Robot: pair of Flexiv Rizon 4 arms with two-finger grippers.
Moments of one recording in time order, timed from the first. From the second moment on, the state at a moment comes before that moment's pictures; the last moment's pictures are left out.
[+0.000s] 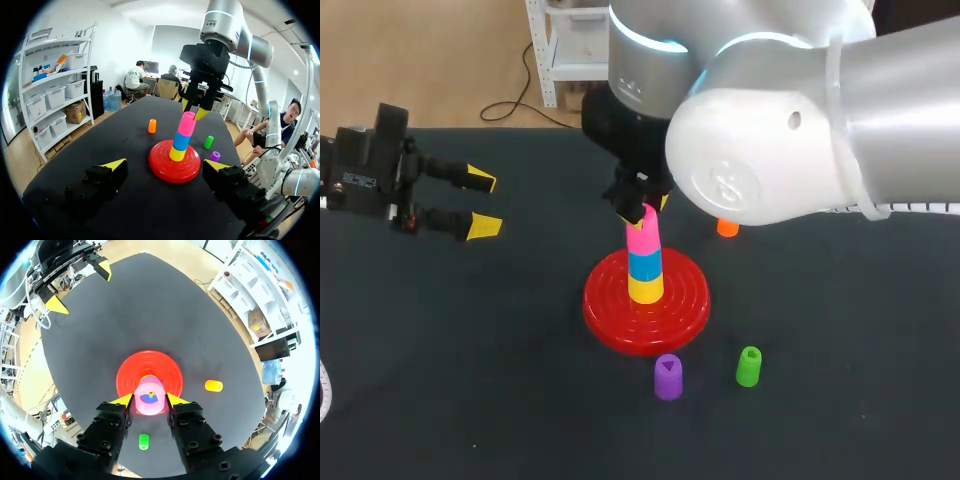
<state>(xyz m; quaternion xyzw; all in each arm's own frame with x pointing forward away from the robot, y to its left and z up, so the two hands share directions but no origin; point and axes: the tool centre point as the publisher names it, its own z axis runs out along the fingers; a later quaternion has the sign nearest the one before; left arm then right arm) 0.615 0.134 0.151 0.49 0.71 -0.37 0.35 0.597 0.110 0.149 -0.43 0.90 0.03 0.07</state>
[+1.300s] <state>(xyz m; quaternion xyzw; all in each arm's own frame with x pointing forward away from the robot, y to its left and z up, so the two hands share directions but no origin) 0.615 0.134 0.151 0.49 0.71 -0.37 0.35 0.599 0.106 0.191 -0.48 0.87 0.04 0.11</state>
